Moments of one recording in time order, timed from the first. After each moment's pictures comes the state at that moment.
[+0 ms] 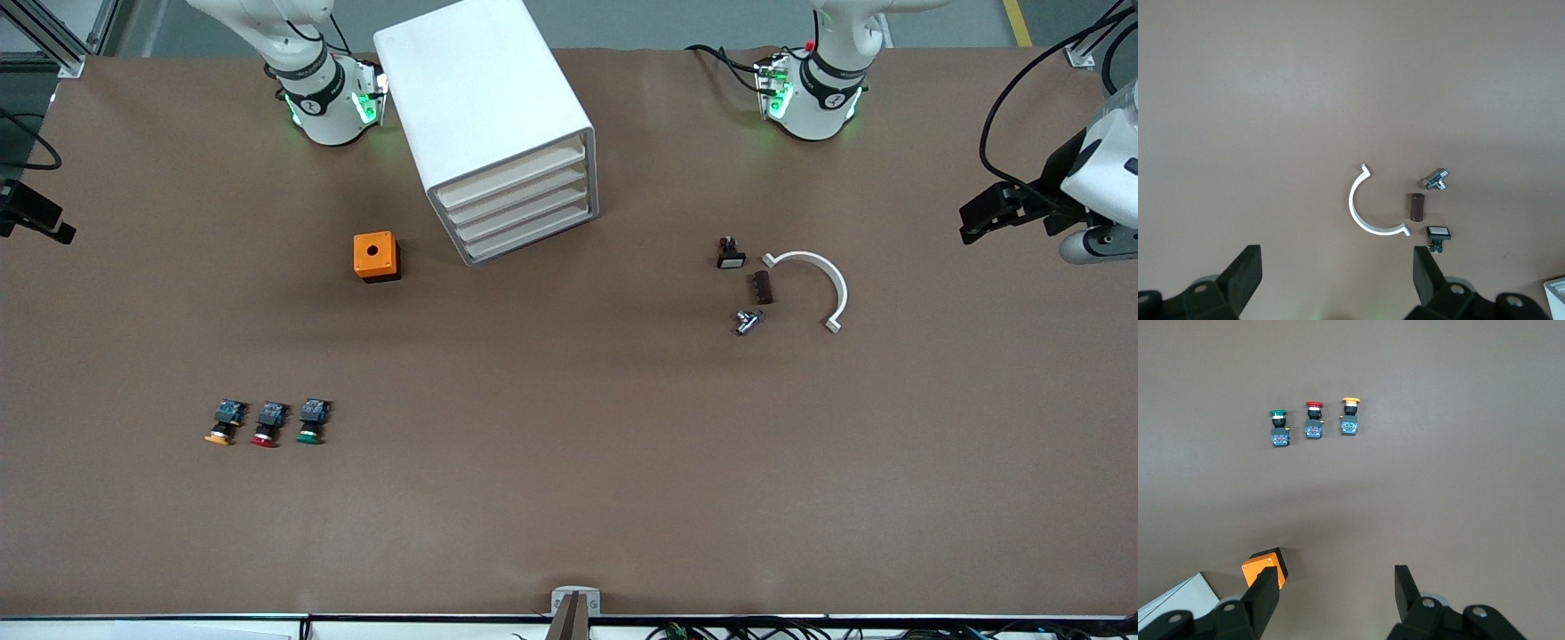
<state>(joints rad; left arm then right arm) 0.02 0.02 -0.12 -1.53 0.06 1.51 -0.16 -0.15 -0.03 -0.02 -1.59 0.01 1.55 -0.03</state>
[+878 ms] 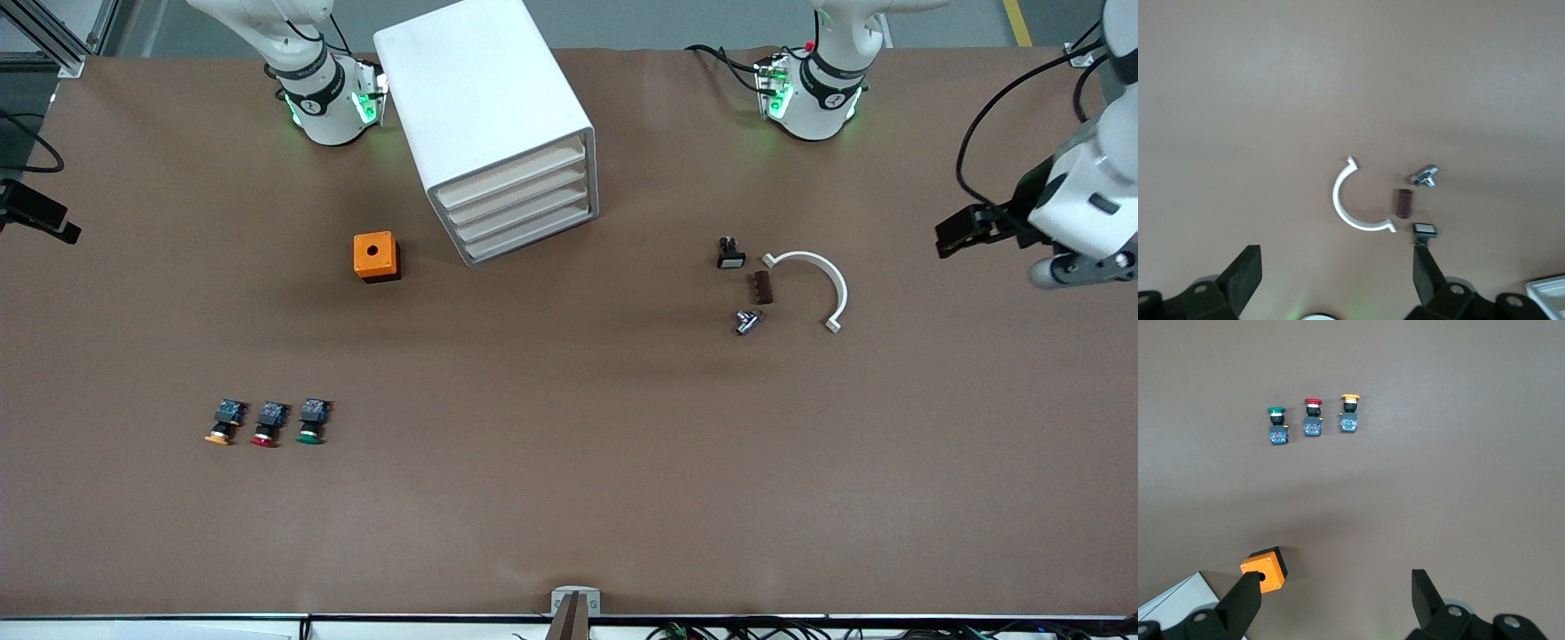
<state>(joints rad) 0.00 0.10 -0.14 -1.52 0.03 1.50 -0.27 -0.15 -0.01 -0.02 -1.60 0.01 1.56 -0.02</state>
